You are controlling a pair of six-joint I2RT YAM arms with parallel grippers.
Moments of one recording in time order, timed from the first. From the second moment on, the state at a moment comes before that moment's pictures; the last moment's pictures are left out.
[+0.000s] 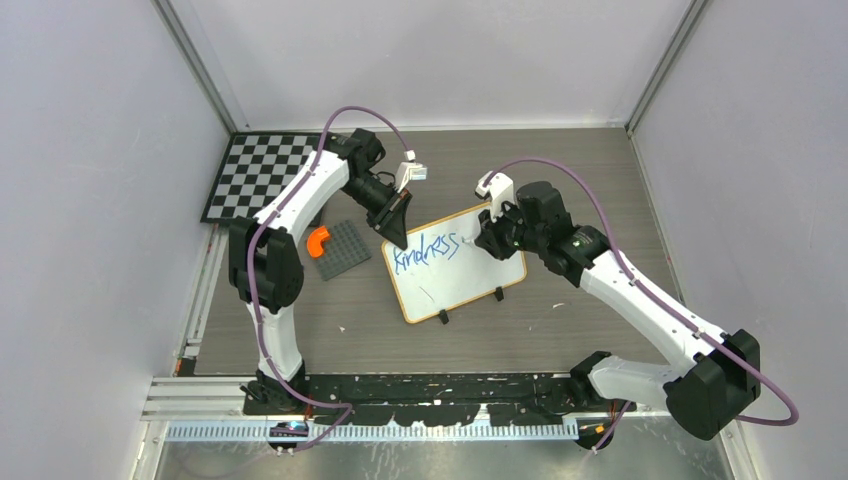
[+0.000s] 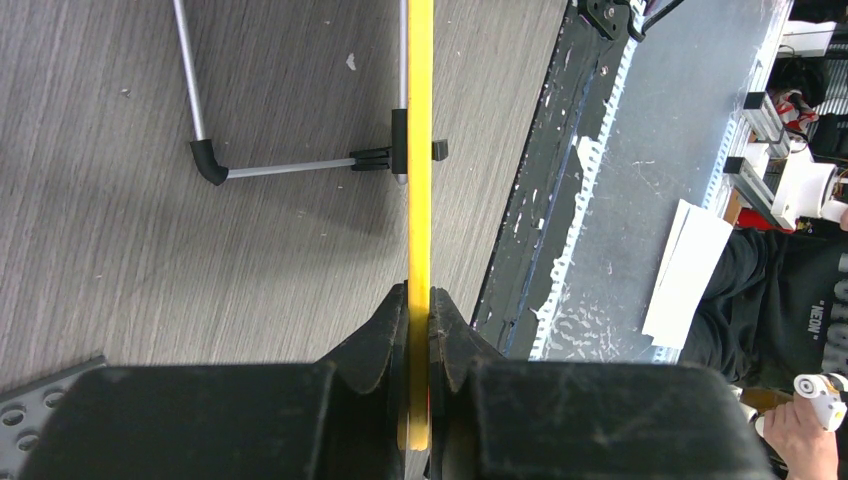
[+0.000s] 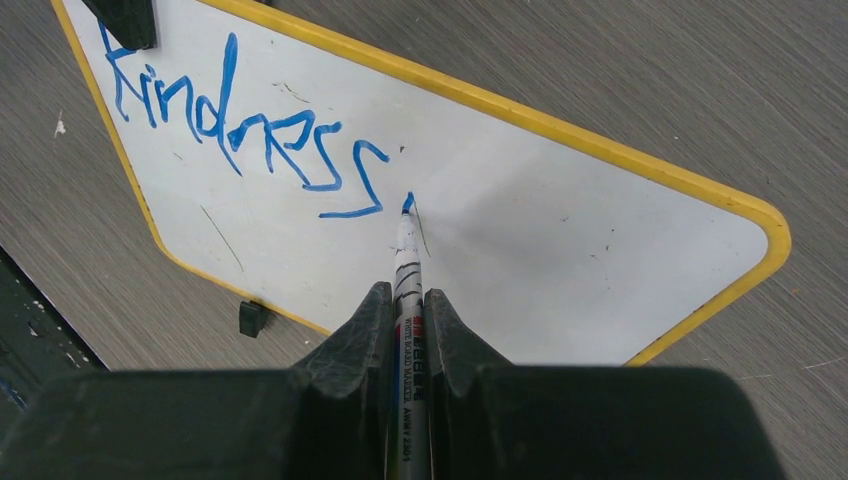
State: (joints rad) left arm -0.40 1.94 1.80 -1.35 0.87 0.57; right arm 0.56 1.16 0.98 -0.42 -0.20 -0.10
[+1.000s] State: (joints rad) left arm -0.40 1.94 1.80 -1.35 0.87 0.57; right arm 0.55 1.13 0.98 -0.39 -0.13 -0.09
